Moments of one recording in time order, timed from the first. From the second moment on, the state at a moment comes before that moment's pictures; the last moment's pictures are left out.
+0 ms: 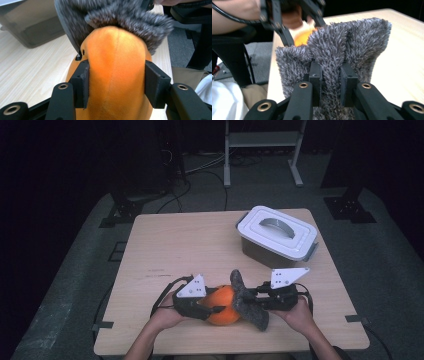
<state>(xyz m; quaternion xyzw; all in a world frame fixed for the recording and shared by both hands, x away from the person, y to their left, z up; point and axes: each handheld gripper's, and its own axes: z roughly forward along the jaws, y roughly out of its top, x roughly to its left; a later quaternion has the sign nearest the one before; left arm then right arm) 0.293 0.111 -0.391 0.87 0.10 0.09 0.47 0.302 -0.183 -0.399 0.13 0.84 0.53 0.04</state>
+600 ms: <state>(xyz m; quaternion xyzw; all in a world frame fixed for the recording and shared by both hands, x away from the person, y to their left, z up) 0.301 0.106 -0.407 0.87 0.11 0.05 0.48 0.301 -0.184 -0.399 0.13 0.84 0.53 0.05</state>
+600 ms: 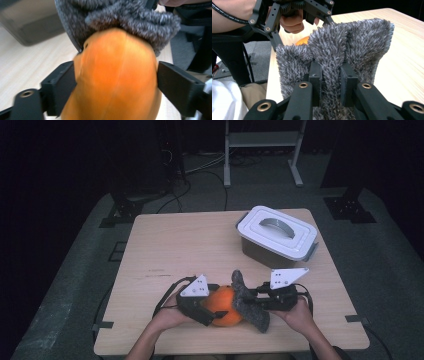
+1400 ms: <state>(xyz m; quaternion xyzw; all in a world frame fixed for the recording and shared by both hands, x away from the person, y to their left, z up) 0.297 0.104 -0.409 0.87 0.11 0.07 0.48 0.298 -0.183 -0.393 0.12 0.83 0.53 0.07</state>
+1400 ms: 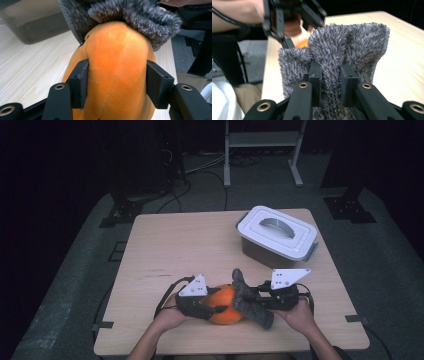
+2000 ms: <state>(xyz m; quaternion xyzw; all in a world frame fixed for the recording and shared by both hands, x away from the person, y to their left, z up) 0.300 0.110 -0.399 0.85 0.15 0.10 0.50 0.304 -0.191 -0.399 0.15 0.83 0.53 0.07</state>
